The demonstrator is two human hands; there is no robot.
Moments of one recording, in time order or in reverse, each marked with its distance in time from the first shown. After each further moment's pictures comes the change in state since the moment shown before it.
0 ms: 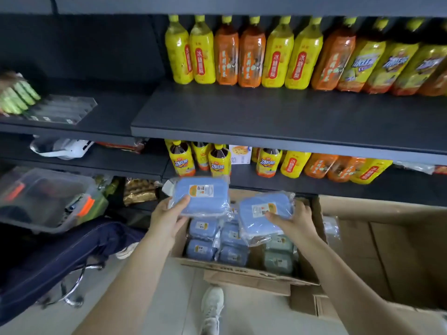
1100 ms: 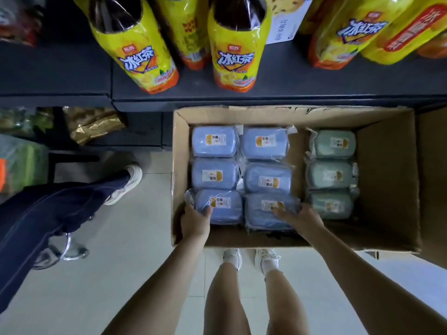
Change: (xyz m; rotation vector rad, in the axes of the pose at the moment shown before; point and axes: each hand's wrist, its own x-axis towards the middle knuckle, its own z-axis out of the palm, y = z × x) left_hand 0.253 -0.264 -0.076 1.140 0.101 -0.342; right_hand 0.147 0.181 0.246 -0.063 -0.239 0.642
